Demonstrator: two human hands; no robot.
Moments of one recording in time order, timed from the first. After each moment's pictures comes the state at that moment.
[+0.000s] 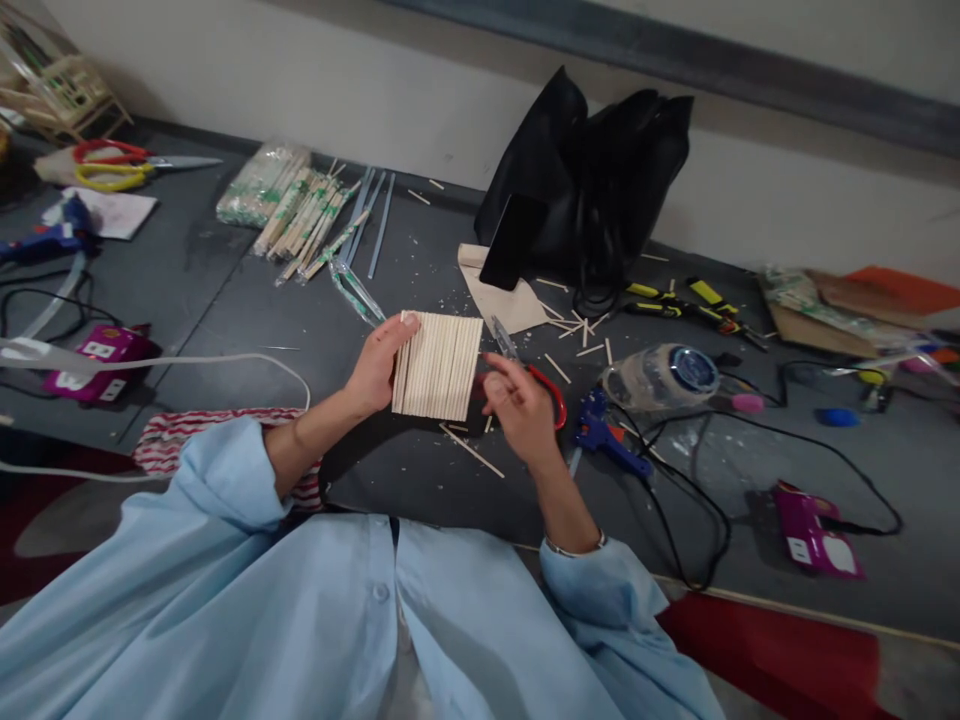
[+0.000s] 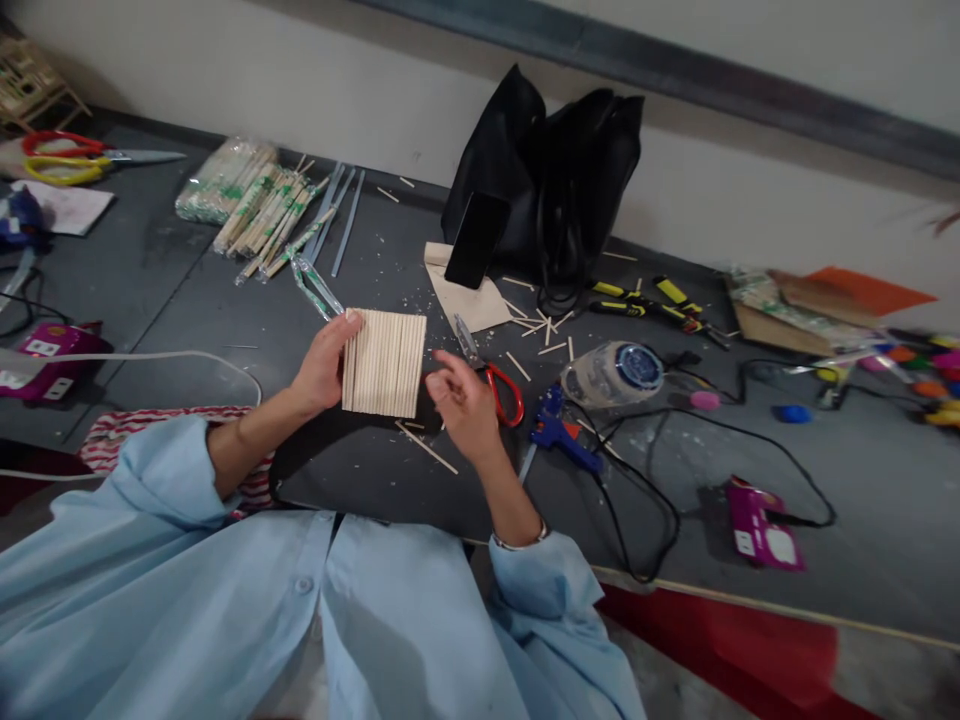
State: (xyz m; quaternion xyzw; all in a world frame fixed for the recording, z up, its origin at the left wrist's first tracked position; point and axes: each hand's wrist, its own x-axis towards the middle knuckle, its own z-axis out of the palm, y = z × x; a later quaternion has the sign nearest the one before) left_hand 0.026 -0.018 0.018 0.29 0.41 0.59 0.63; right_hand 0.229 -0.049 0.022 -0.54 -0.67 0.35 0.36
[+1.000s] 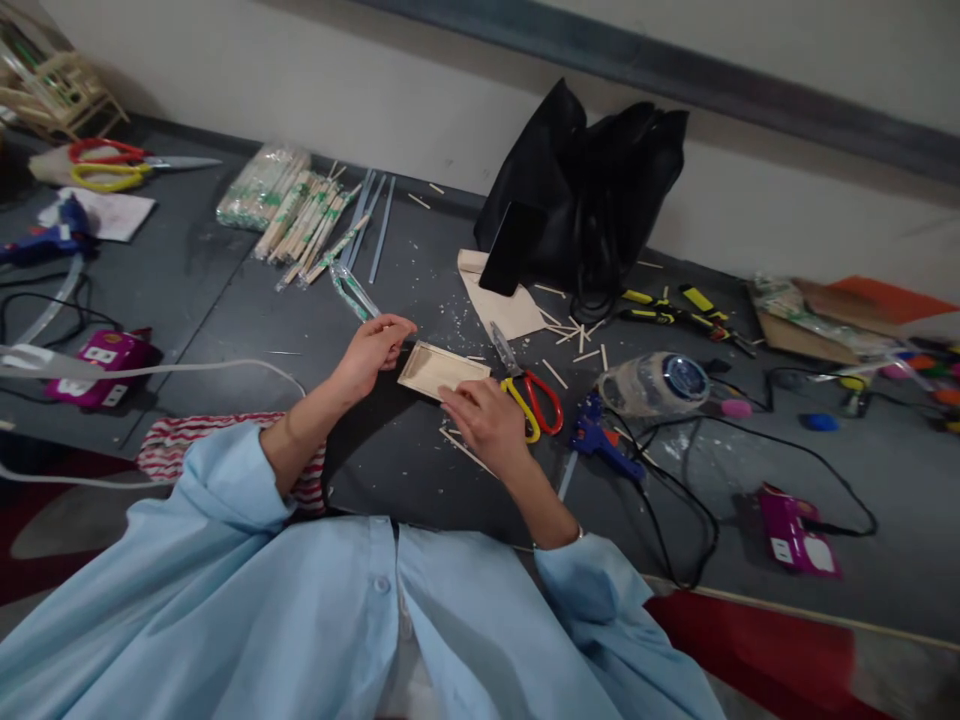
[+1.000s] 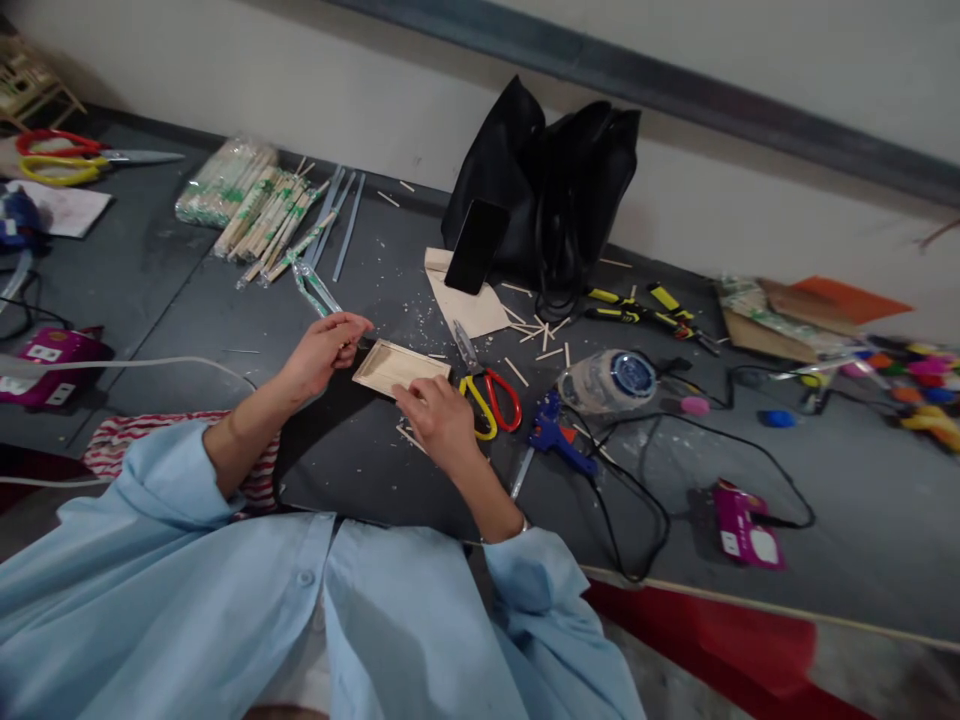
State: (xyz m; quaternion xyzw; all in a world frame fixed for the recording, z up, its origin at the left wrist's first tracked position) left_hand 0.000 0.004 0.019 0.33 0.52 0.48 0.62; right_hand 0.212 -0.054 0.012 -0.42 -0.89 0.00 0.18
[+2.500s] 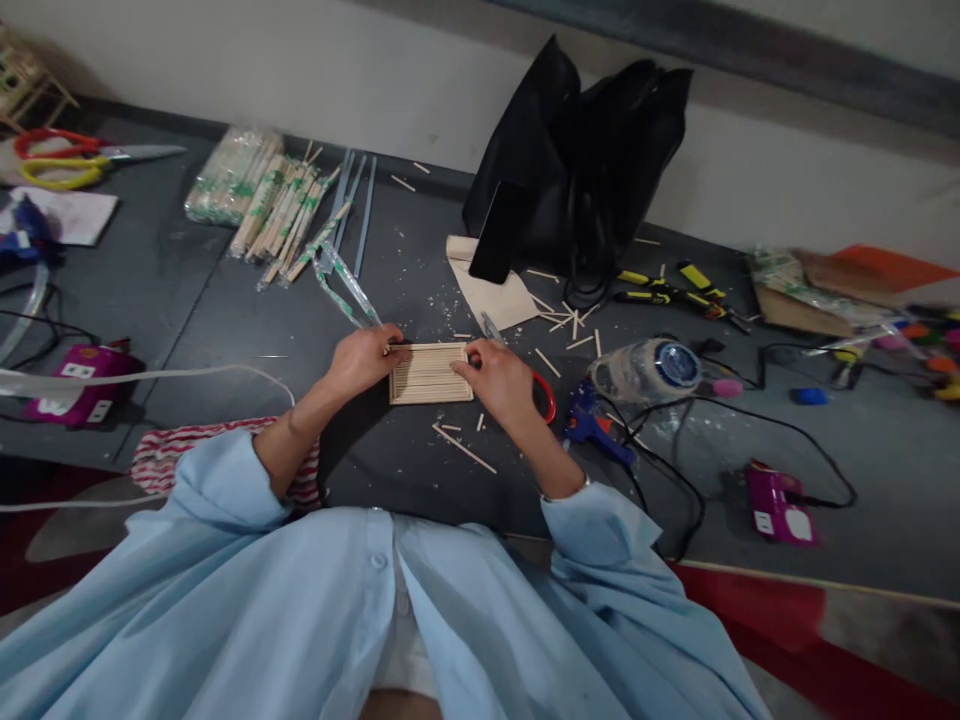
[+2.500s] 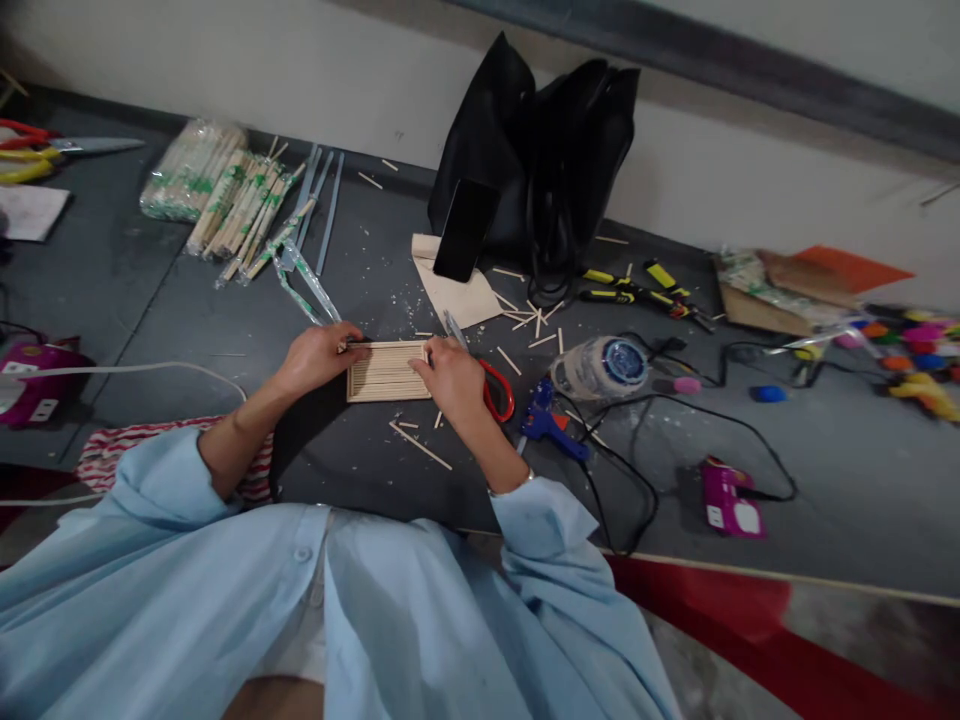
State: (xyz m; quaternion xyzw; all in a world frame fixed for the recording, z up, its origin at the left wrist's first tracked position) left_hand -0.012 0.007 0.009 0.72 0.64 0.11 0.23; right_hand 0.214 -0.002 0.022 -0.63 -0.77 0.10 0.09
